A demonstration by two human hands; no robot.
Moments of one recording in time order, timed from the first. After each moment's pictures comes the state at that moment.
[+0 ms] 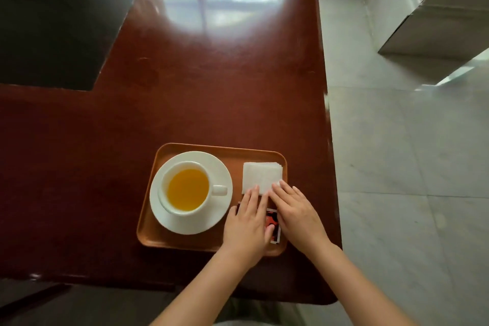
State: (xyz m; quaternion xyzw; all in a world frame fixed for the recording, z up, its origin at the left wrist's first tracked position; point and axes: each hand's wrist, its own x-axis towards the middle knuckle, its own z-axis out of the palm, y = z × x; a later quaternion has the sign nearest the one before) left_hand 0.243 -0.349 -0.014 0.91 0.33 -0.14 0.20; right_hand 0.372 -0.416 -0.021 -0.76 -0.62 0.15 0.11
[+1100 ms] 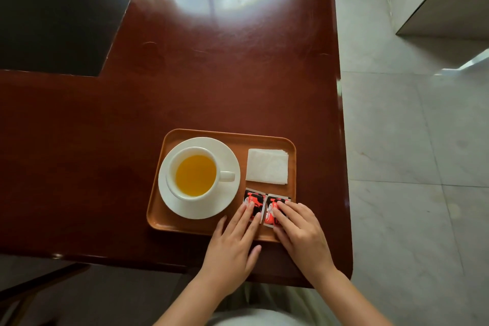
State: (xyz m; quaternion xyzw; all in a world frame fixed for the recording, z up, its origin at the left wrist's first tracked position) left_hand 0.169 -0.377 -0.010 0.94 0.31 -0.08 0.15; right_hand 0.332 -0.461 -0.030 -0.77 -0.61 0.08 0.20
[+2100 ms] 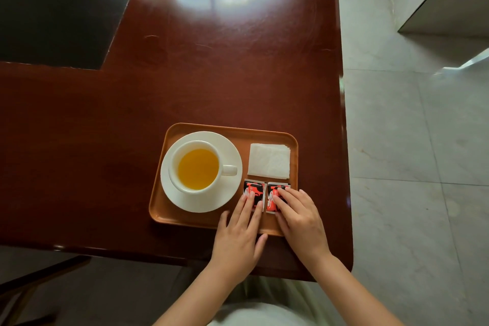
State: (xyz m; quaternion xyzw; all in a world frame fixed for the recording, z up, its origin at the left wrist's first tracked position) left_hand 0.182 -0.382 -0.021 0.92 0.34 -0.11 0.17; right_hand 0.330 -0.445 -0.028 -0.79 -0.58 0.07 0.19
